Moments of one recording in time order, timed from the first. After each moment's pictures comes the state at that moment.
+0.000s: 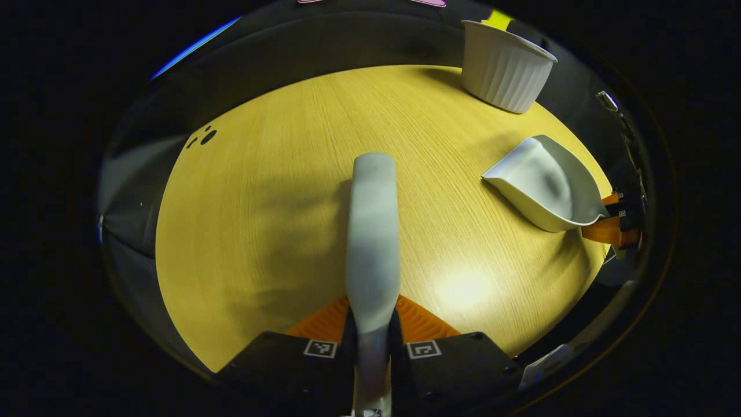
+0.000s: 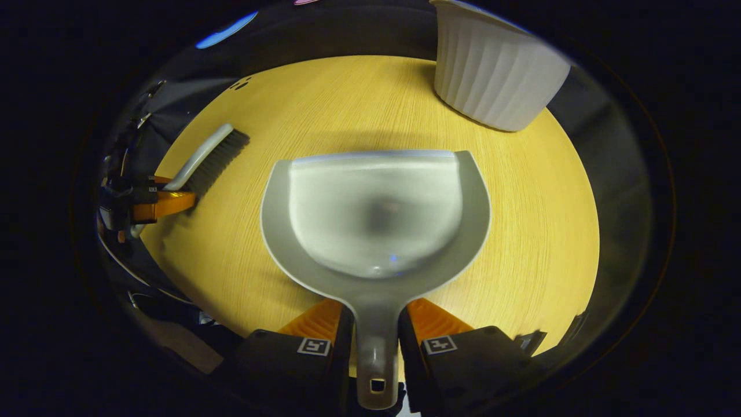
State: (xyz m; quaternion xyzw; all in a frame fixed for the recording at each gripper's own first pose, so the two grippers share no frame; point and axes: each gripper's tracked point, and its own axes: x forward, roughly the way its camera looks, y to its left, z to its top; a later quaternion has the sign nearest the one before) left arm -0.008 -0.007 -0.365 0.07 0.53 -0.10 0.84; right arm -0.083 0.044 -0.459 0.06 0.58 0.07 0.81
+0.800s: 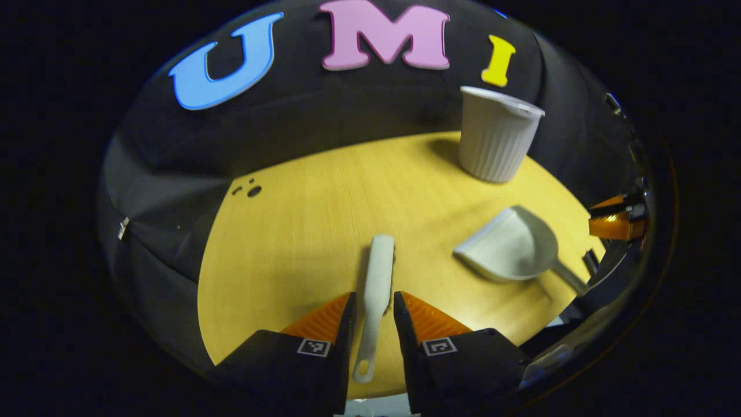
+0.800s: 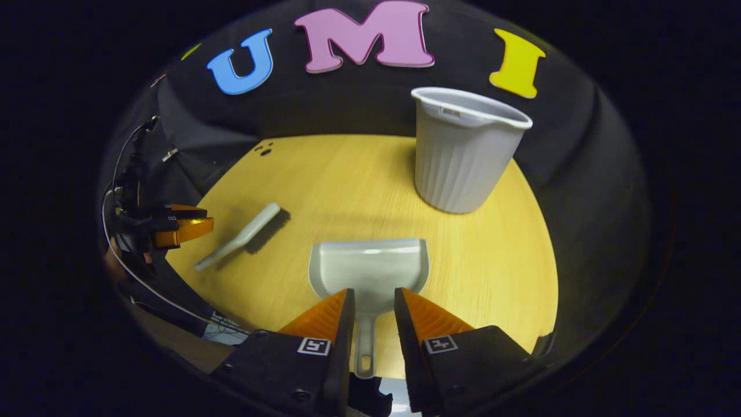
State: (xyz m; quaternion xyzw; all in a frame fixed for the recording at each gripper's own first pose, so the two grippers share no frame) left arm 0.011 -0.019 -0.199 0.04 0.34 -0.05 0.94; right arm -0.038 -0.003 -0.283 0.09 0.39 0.07 0.92
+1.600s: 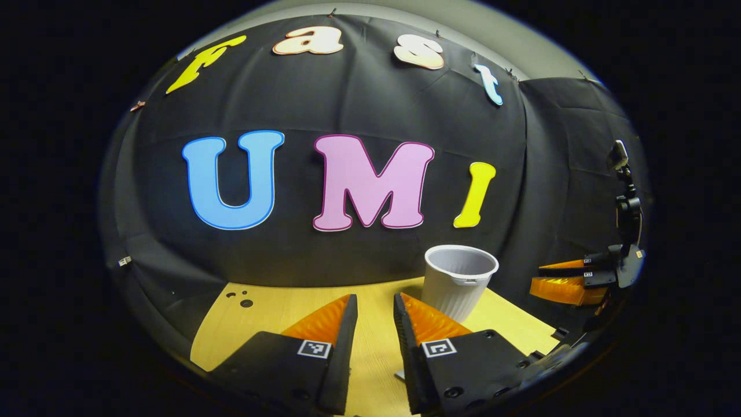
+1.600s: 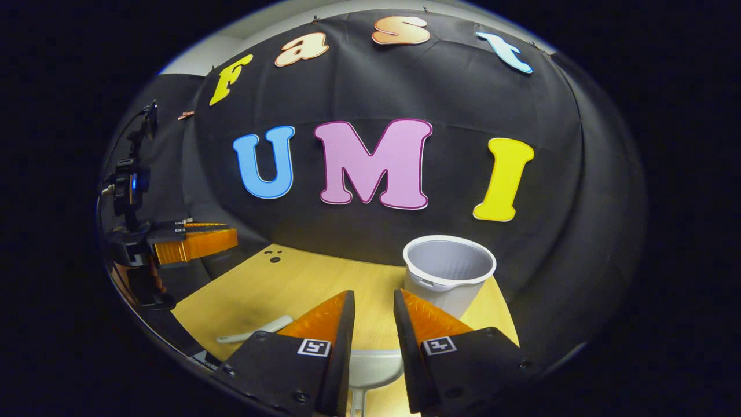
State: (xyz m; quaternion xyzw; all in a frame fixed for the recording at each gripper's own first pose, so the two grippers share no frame) left arm 0.042 -0.078 0.027 -0.03 0.09 -0.08 0.99; right arm 0.005 -0.029 -0.111 0.06 0.14 0.05 0.99
